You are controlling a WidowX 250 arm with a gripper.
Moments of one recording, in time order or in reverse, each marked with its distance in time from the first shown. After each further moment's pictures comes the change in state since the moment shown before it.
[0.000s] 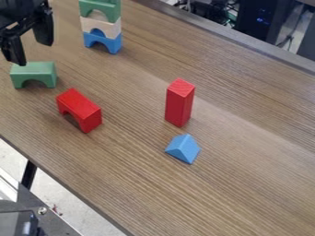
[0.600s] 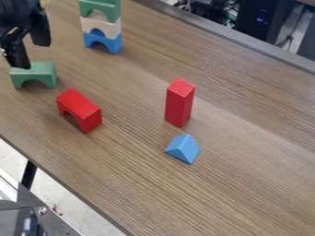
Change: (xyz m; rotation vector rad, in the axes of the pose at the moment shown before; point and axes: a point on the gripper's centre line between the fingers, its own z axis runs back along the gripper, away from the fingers) arm 0.005 0.000 -0.009 -0.044 0.075 0.224
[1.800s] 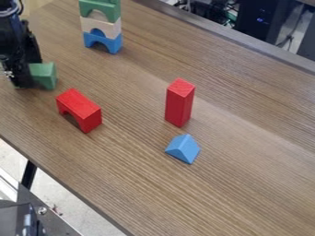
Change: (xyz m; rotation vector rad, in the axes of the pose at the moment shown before) arm 0.013 0.002 -0.039 0.059 0.035 0.232
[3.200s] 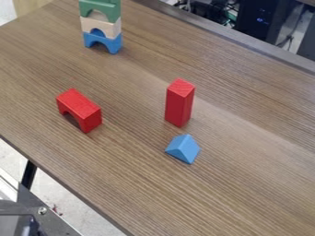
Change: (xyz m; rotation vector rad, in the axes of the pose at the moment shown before) arm -0.085 -0.047 0.191 -0.074 0.047 -0.179
